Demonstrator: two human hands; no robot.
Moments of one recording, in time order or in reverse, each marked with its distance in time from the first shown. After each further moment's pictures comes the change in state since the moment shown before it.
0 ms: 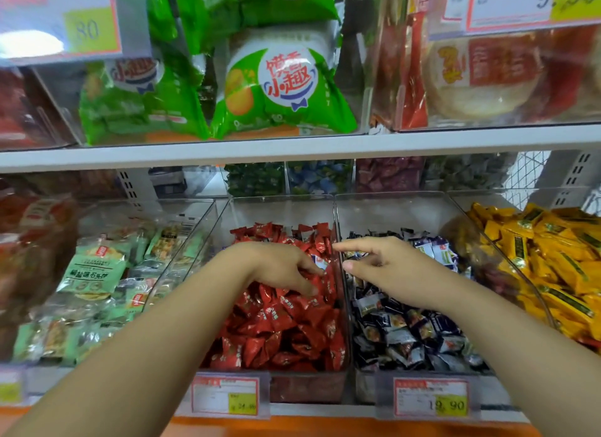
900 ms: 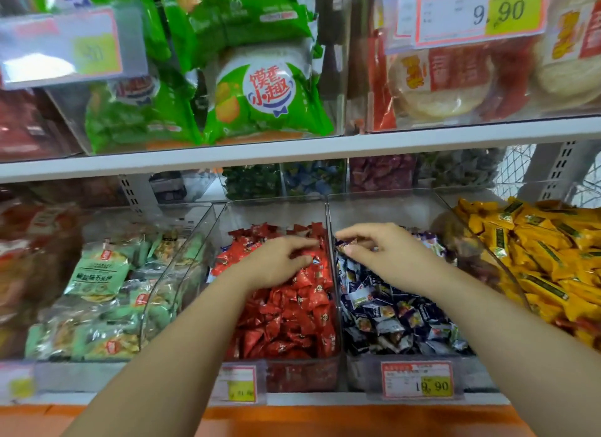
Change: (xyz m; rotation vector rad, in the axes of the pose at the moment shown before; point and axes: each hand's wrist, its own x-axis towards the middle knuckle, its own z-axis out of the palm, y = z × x) left_hand 0.001 0.001 0.023 -0.157 0.456 0.041; right_hand -0.007 -0.008 -0.007 -0.054 0.148 -0.018
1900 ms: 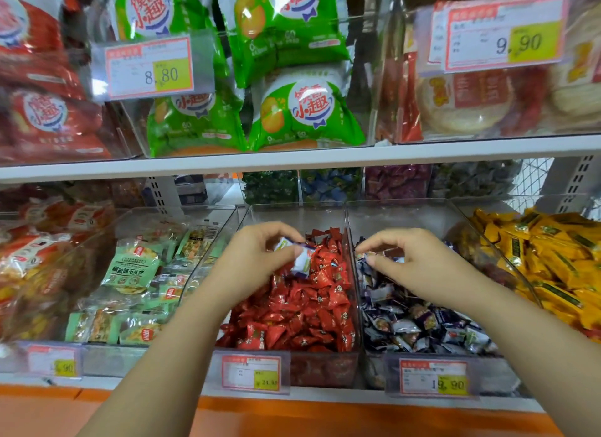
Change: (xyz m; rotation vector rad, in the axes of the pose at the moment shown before) left_hand -0.078 0.011 -0.034 -0.395 0.439 0.039; right_hand -0.028 -0.024 -0.011 -0.075 0.063 -0.106
